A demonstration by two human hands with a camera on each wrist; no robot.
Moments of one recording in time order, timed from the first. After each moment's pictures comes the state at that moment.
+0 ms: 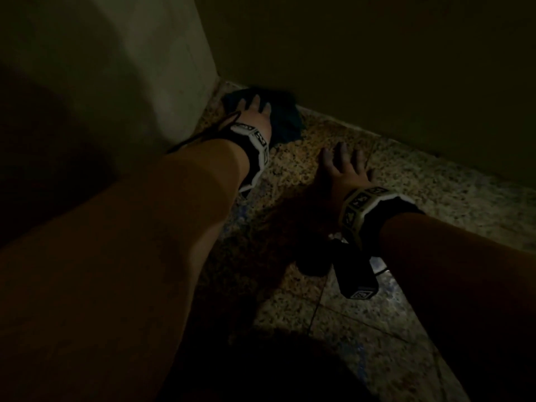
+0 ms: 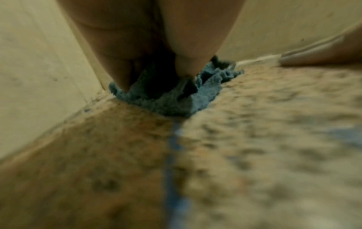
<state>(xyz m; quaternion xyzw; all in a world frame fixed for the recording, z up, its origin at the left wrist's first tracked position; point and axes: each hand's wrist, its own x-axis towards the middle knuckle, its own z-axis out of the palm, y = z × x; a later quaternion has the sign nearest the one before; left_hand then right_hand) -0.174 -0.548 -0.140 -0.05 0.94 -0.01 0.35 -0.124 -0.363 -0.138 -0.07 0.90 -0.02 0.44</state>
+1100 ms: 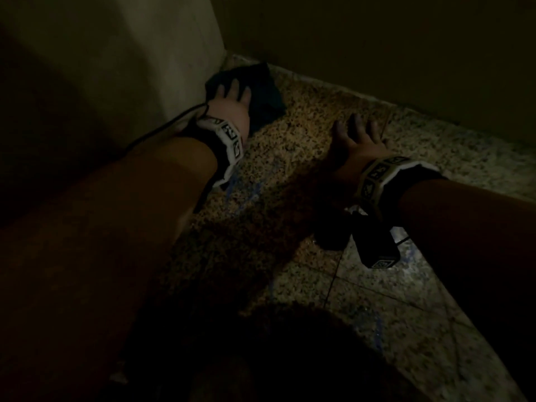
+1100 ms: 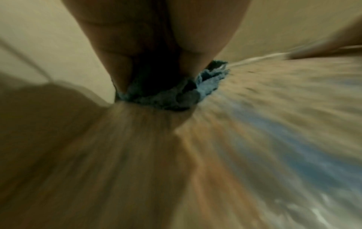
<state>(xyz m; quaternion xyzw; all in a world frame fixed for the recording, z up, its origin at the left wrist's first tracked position) -0.147 -0.592 -0.144 -0.05 0.93 -0.03 0.37 -0.128 -0.360 -0.153 -0.07 0.91 -0.02 0.41</state>
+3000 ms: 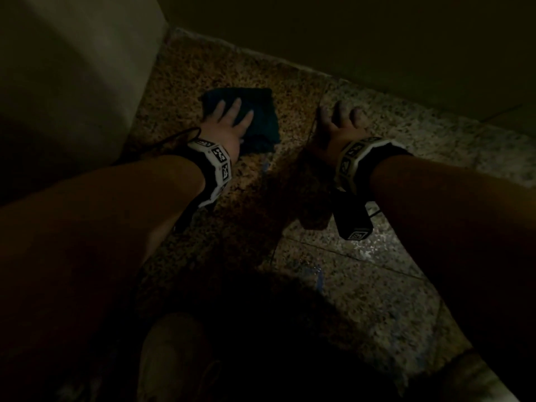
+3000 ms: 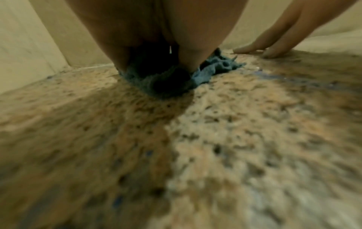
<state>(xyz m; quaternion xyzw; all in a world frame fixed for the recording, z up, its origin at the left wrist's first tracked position) -0.072 -0.505 -0.138 0.04 0.93 -0.02 0.38 -0.104 -0.289 -0.145 -0.05 0.91 0.00 0.41</state>
